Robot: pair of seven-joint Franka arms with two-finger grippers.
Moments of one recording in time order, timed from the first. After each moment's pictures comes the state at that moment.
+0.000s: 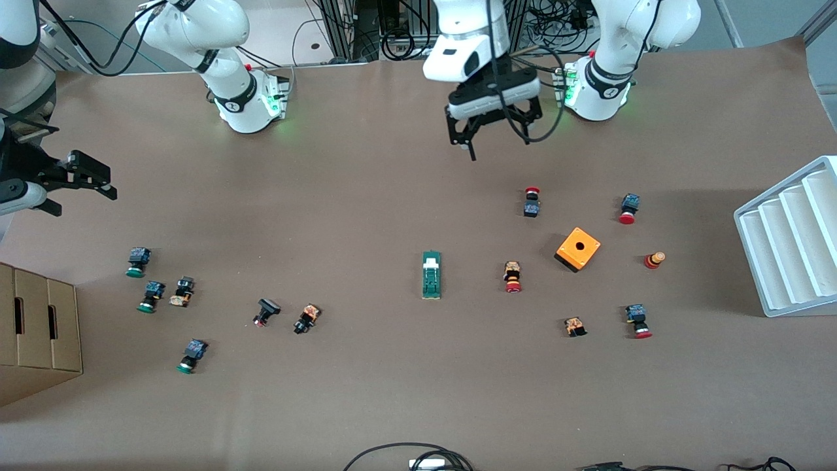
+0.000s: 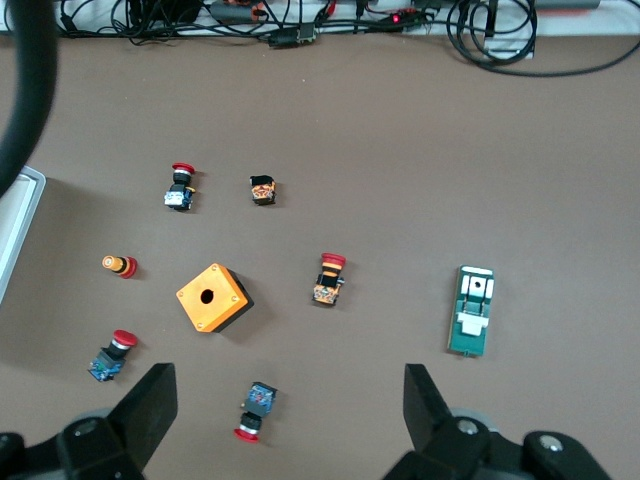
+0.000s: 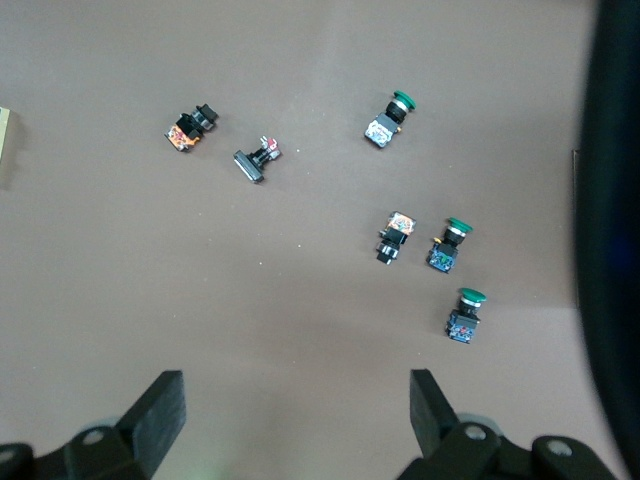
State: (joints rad) left arm -0.84 0.02 -0.09 -1.68 0.48 1.71 -1.18; right arm -0.02 -0.08 -0.05 -1.68 0.04 1.59 -0.32
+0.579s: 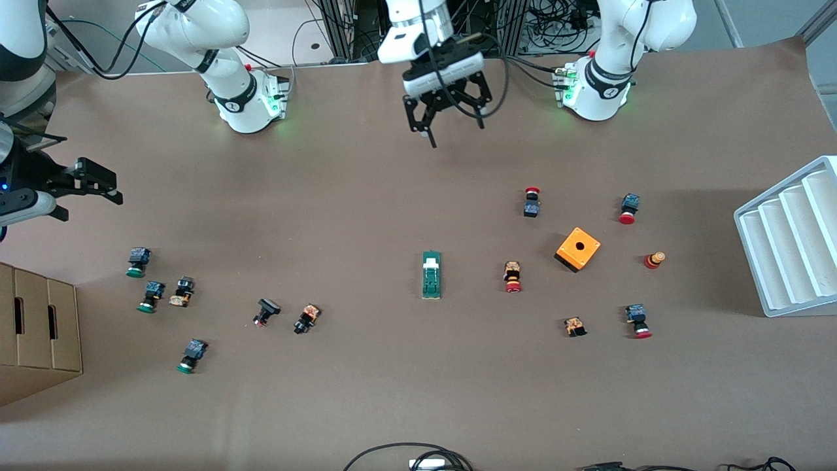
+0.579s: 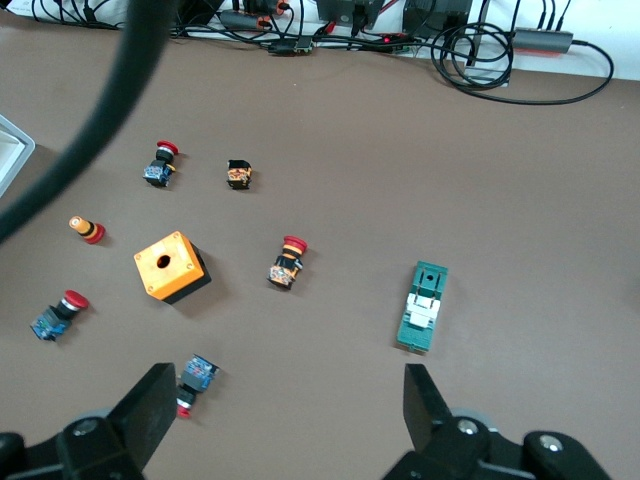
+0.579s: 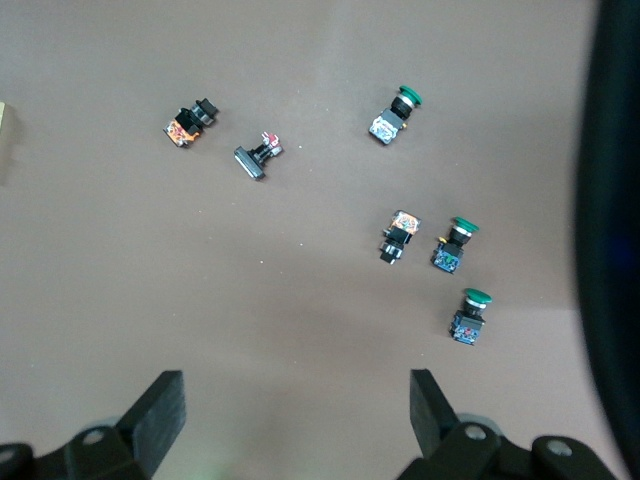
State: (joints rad) left arm -1.07 0.10 -0.06 -1.70 0.60 1.71 -1.54; right arm -0.01 -0.06 -0.05 -1.68 0.04 1.60 -0.32
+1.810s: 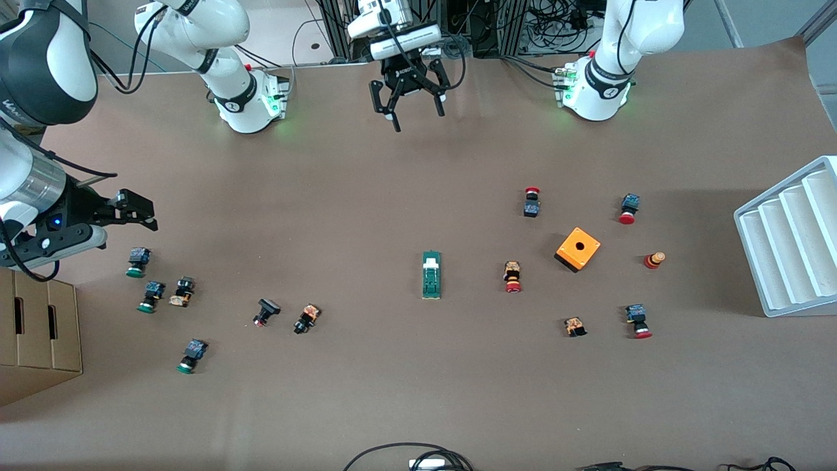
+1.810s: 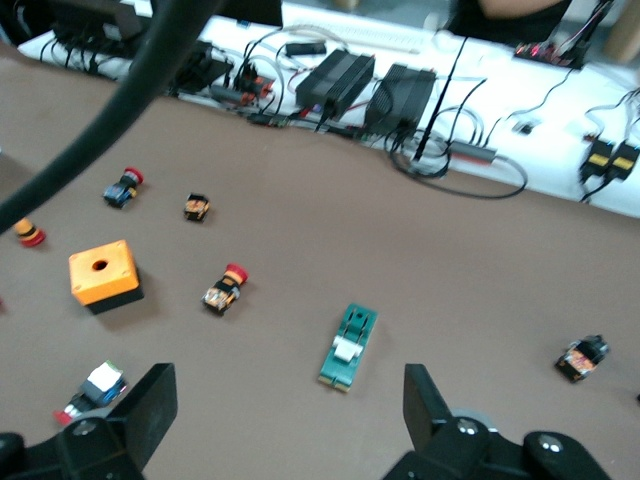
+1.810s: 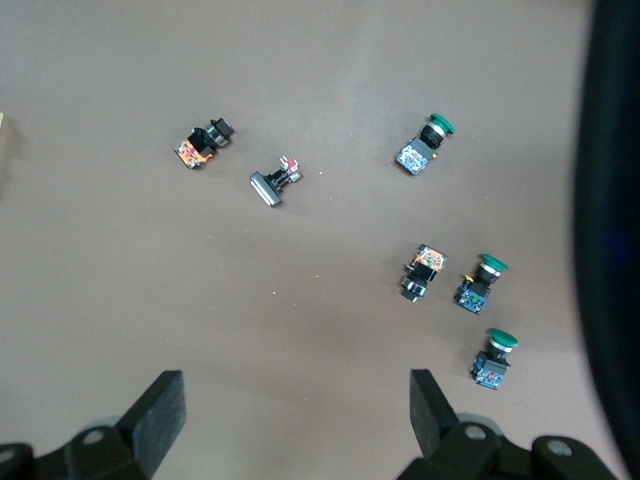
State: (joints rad) left arm -1.41 0.17 0.10 -1.78 0.88 1.76 -1.99; right arm 0.06 0.03 -0.04 -1.68 0.05 1.69 -0.27
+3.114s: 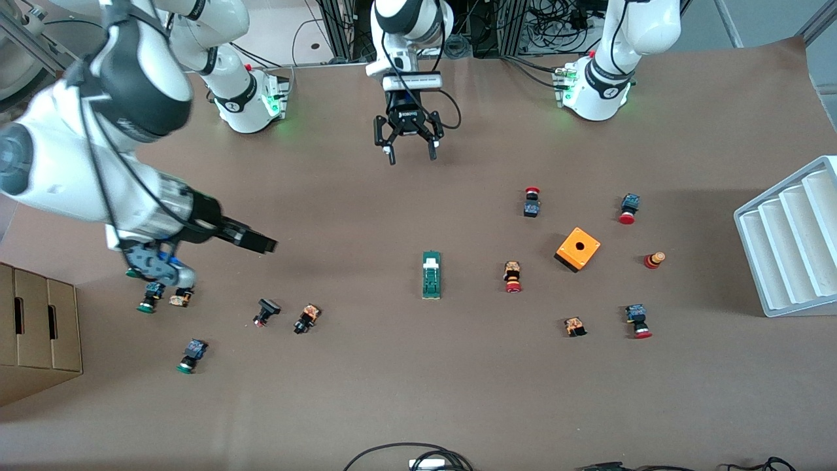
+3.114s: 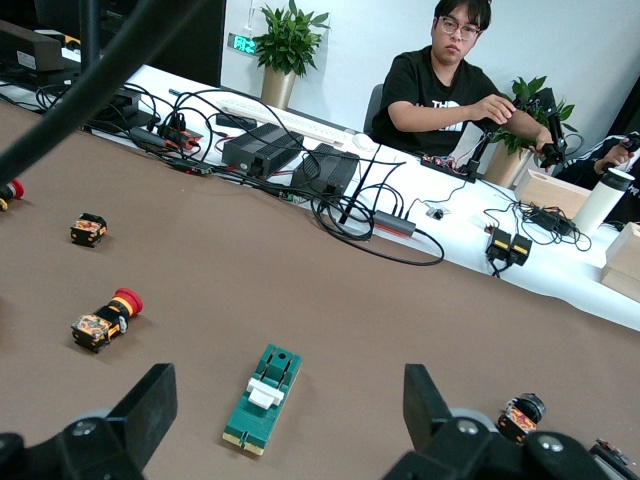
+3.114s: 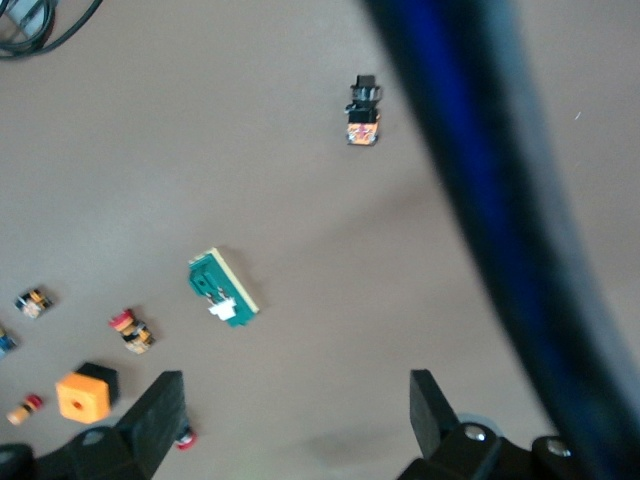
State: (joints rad) left arm -1.48 0.32 0.16 -1.99 1.28 1.94 -2.52; right arm 0.34 0.26 -0.06 -1.47 0.35 1.70 0.86
